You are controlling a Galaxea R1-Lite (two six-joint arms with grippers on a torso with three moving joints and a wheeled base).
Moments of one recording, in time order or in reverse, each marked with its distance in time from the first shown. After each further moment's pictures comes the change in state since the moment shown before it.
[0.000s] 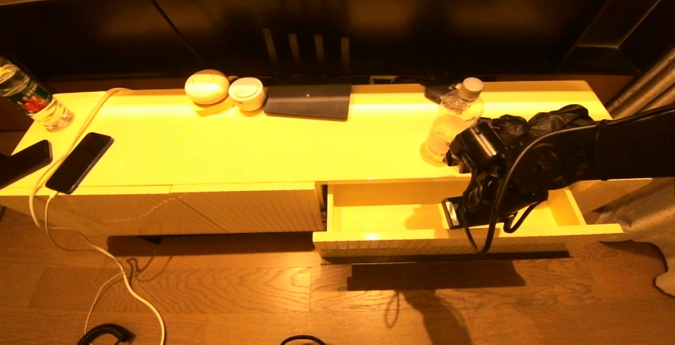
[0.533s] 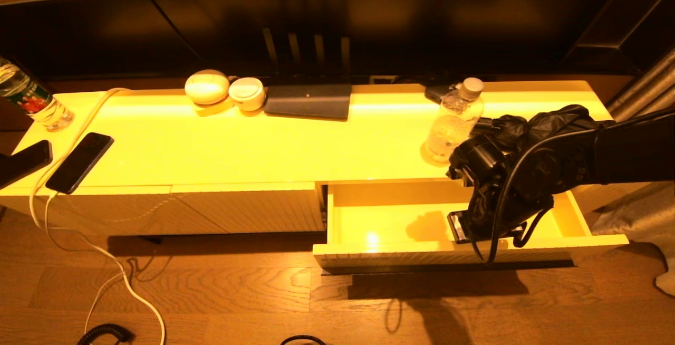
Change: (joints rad) left arm 0.000 0.000 0.000 0.000 0.000 0.000; right arm 0.006 -0.010 0.047 0.120 0.008 0.040
